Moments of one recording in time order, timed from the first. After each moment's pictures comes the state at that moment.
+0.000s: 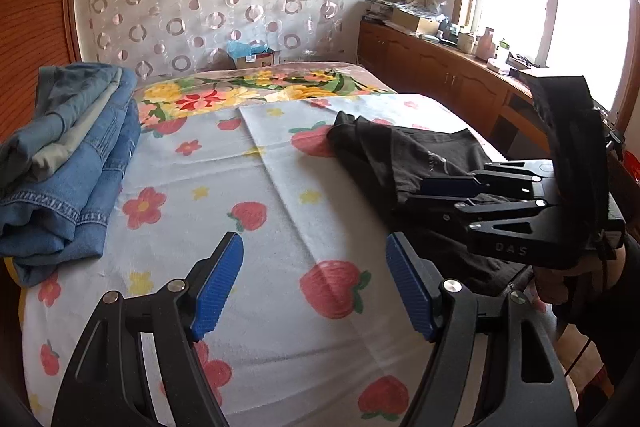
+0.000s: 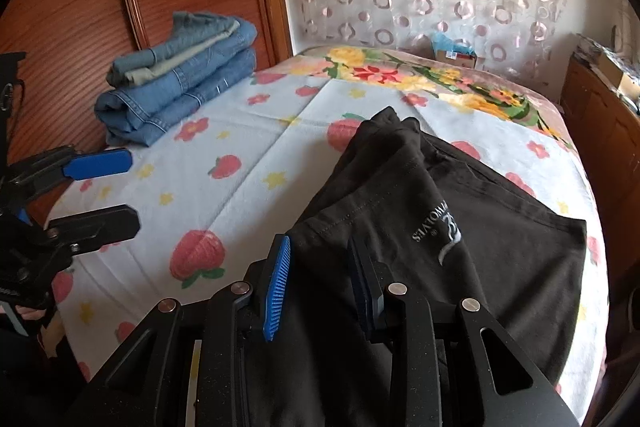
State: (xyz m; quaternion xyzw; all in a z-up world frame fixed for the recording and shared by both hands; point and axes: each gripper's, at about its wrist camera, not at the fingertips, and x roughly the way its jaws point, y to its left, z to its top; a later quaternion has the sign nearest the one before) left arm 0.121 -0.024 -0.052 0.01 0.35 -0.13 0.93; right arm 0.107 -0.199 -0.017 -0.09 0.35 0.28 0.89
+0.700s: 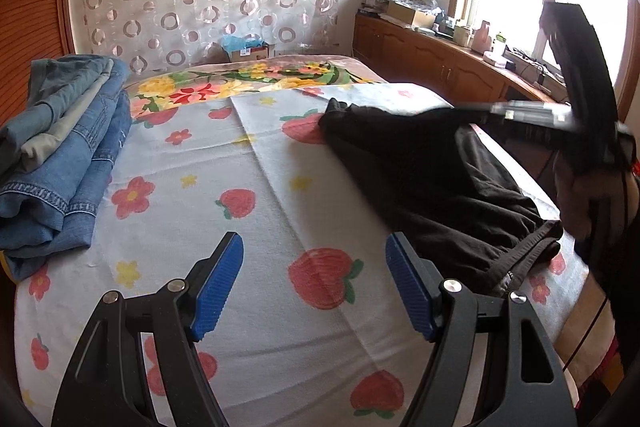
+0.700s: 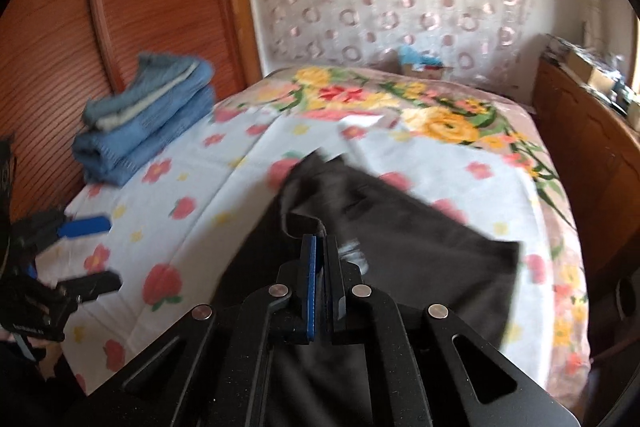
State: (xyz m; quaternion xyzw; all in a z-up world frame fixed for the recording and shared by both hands) left arm 0.121 -0.033 -0.061 0.01 0.36 -0.14 0.92; right arm 0.122 -0.242 0.023 -0.05 0.31 0.23 0.92
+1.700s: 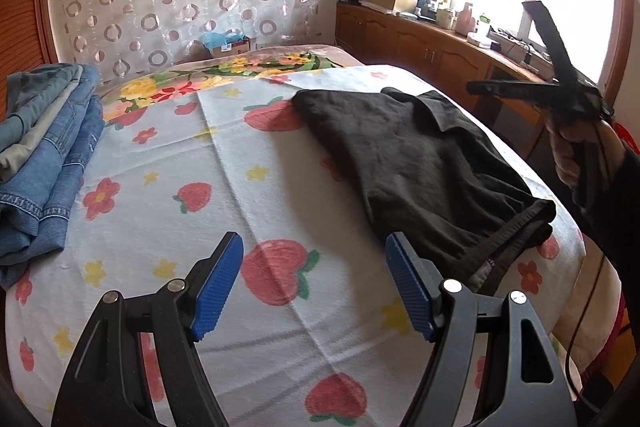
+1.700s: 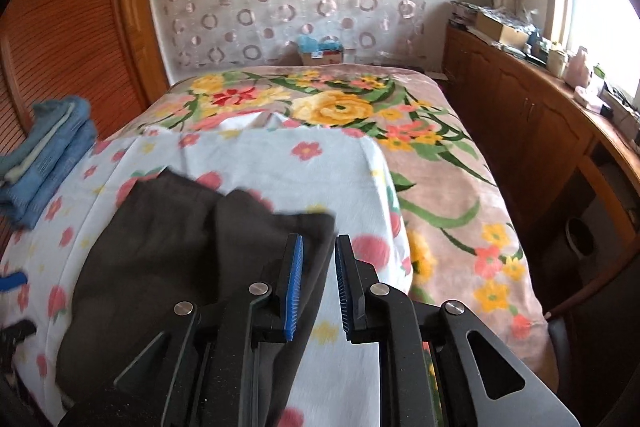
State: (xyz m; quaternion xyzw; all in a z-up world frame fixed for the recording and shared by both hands) left arm 0.119 -0.064 -0.071 0.04 0.37 -0.16 0.91; right arm 0.135 -0.295 0.025 -0.02 0.32 0.09 0.94
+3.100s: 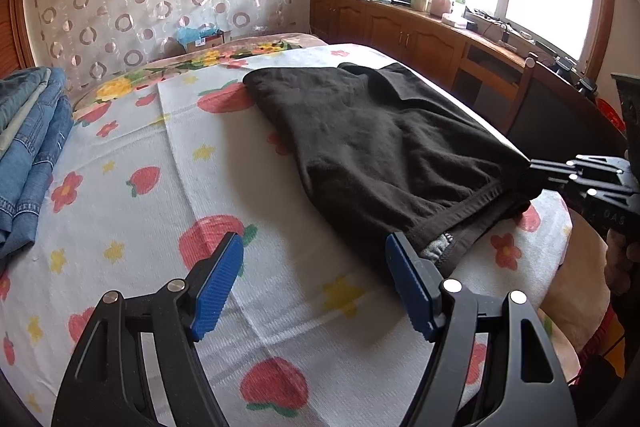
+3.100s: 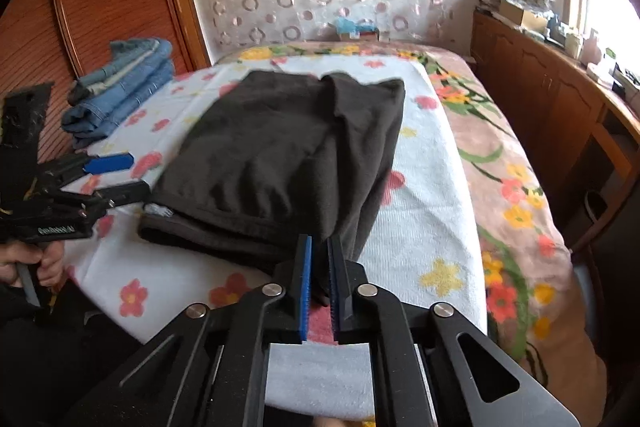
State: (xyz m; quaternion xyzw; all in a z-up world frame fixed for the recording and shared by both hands) left arm 0.101 -0.094 -0.081 0.05 0.39 -0.20 0.90; right arm -0.015 -0.306 0.007 -0.02 0.34 0.14 0.93
